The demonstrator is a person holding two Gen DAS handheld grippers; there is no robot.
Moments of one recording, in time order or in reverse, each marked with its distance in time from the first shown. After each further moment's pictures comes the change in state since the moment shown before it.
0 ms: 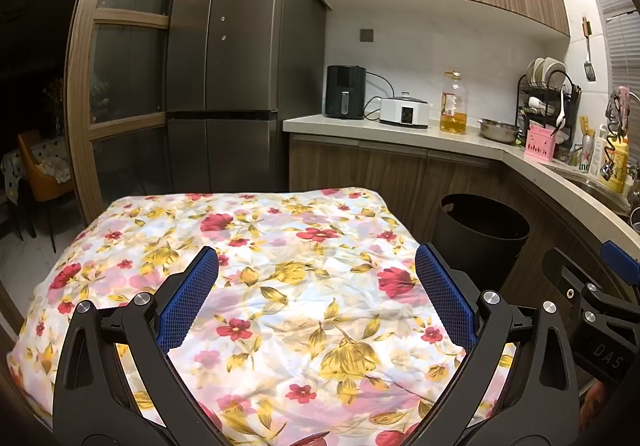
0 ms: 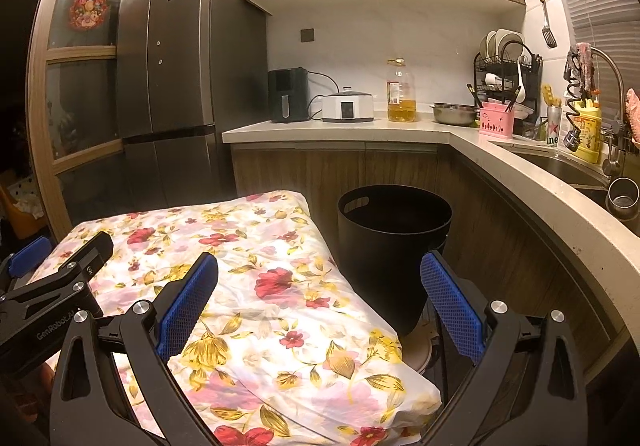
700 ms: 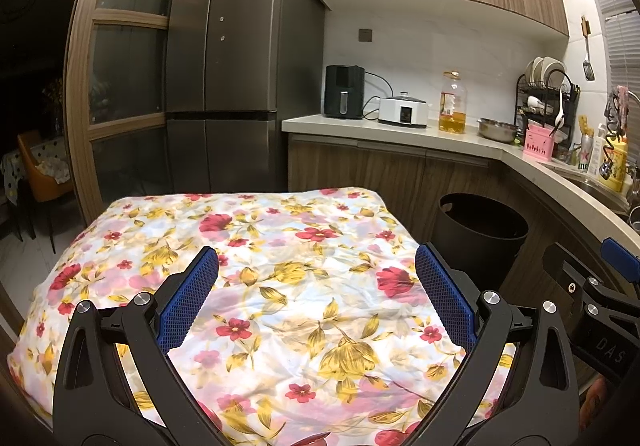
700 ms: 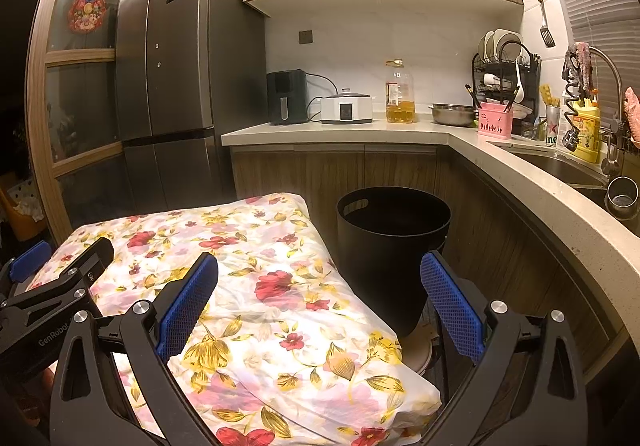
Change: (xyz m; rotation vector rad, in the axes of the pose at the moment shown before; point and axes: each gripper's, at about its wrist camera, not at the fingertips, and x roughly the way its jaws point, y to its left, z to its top) left arm -0.002 0.000 0.000 0.000 -0.001 0.001; right arm -0.002 0.001 0.001 0.004 -0.006 -0.004
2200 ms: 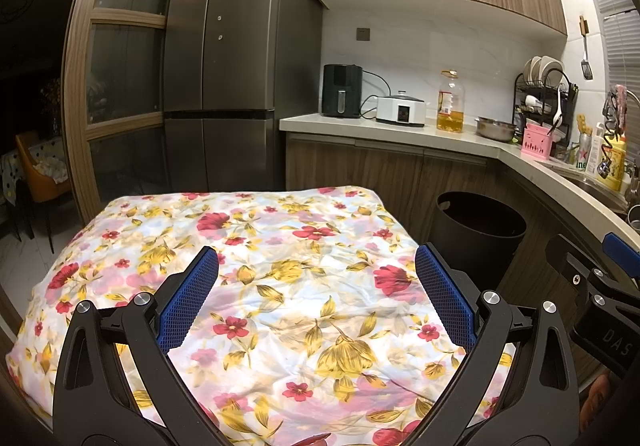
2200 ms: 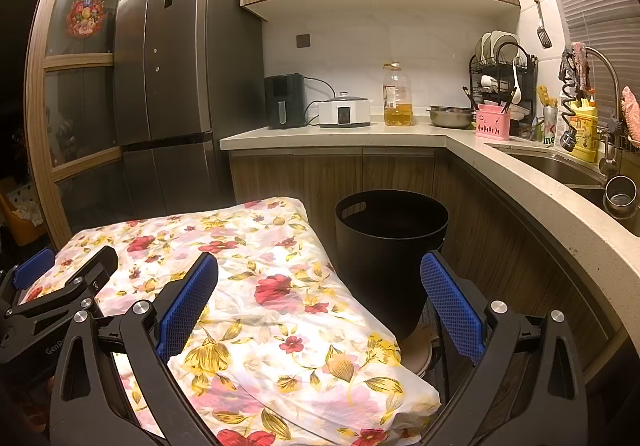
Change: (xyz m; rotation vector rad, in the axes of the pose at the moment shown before) left arm 0.000 -0.002 0.001 0.001 0.002 -0.007; right arm -0.003 0.000 0.004 0.006 -0.006 -0.005
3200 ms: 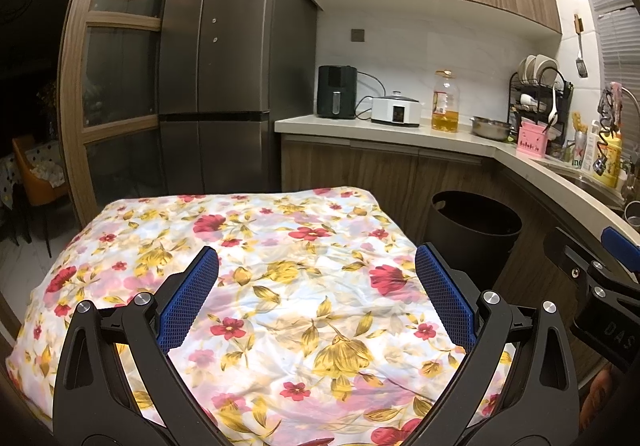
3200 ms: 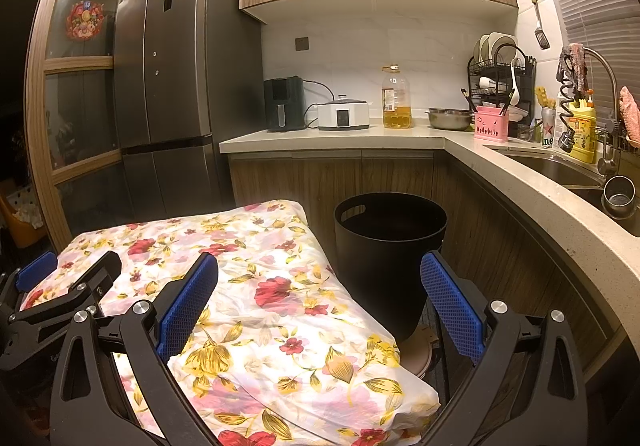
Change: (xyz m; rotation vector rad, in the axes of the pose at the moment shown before) left arm -0.002 -0.005 -0.002 0.016 -0.005 -0.018; right arm -0.002 0.003 0.004 0.003 -0.006 -0.004
